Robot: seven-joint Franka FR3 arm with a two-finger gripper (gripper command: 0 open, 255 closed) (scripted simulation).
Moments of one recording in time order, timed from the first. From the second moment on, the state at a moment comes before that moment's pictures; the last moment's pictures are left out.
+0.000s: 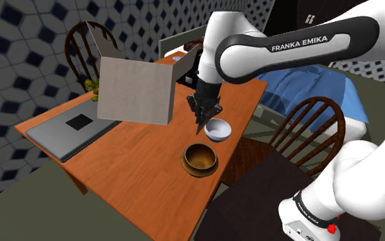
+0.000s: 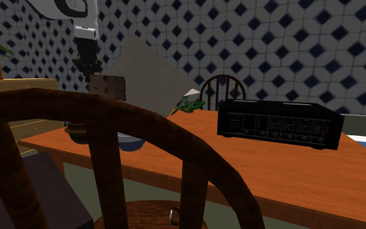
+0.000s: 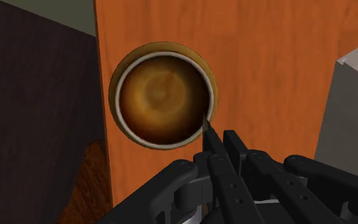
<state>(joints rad) 0.21 -0.20 0.19 -2.24 0.15 2.04 1.53</state>
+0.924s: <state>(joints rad) 0.31 -0.24 0.32 -2.37 0.21 2.15 1.70</state>
